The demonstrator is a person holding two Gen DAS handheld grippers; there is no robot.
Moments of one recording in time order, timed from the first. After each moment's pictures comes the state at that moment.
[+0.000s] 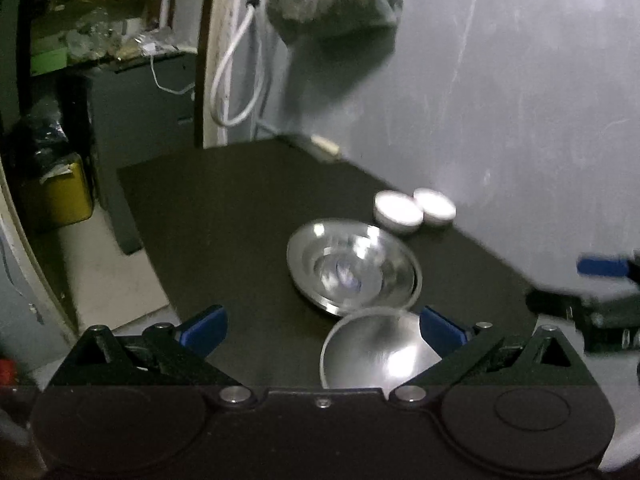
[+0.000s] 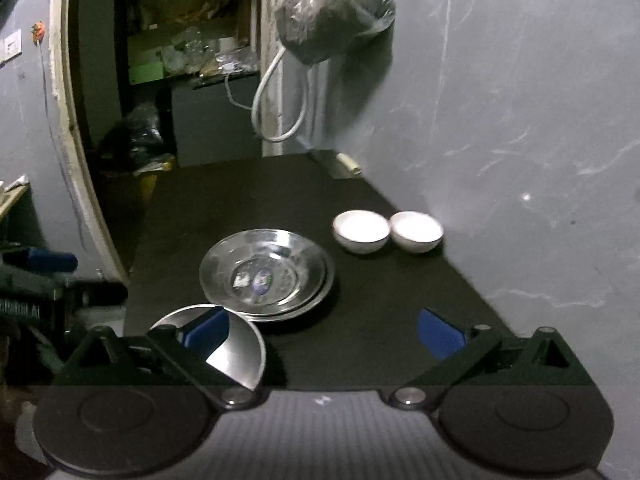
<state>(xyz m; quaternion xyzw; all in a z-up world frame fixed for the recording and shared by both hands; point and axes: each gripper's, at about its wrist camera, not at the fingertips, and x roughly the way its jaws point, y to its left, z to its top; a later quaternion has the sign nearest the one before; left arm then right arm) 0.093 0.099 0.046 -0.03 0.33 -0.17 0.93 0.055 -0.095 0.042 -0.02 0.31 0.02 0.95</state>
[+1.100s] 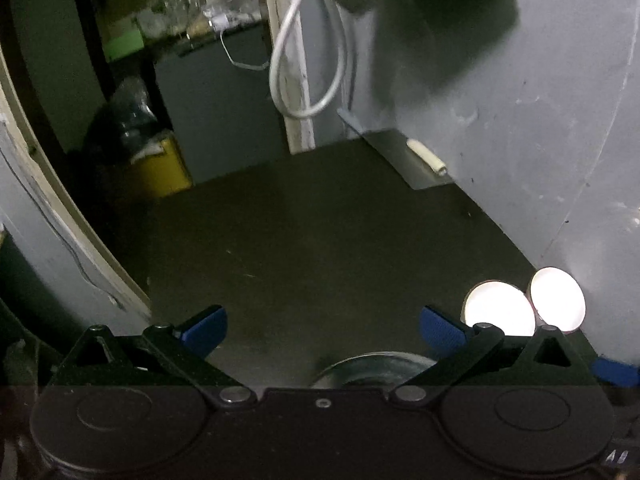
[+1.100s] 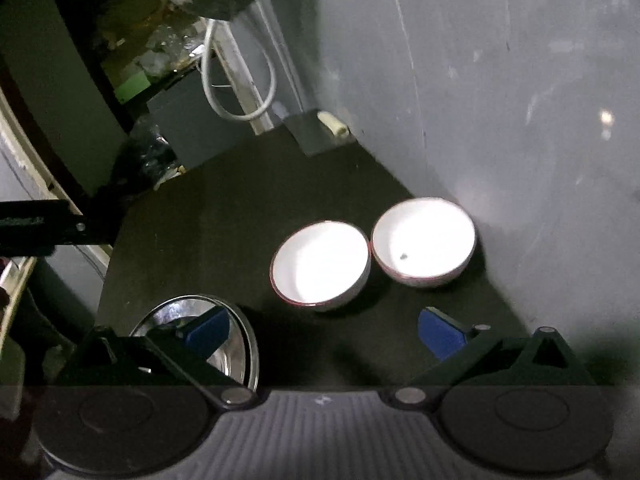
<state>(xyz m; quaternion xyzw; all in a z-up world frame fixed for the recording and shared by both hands) 0.324 -0.029 0.075 0.03 0.42 0.03 0.90 0.294 -0.219 -0.030 0.14 0.39 0.11 0.90</state>
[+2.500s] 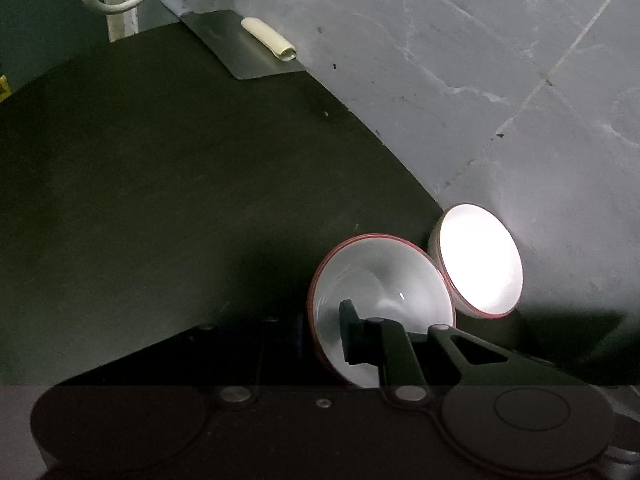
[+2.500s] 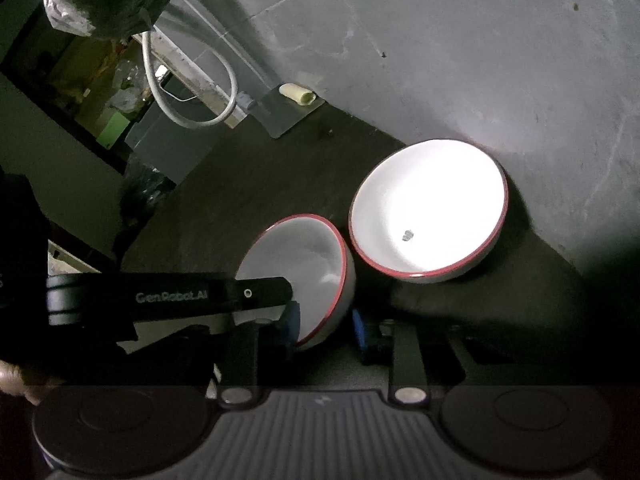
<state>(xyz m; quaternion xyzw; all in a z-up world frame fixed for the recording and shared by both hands) 0.410 -0.088 -0.039 -0.04 0.53 -0.18 0.83 0.351 -0.238 -0.092 0.28 0.43 0.11 0.85</state>
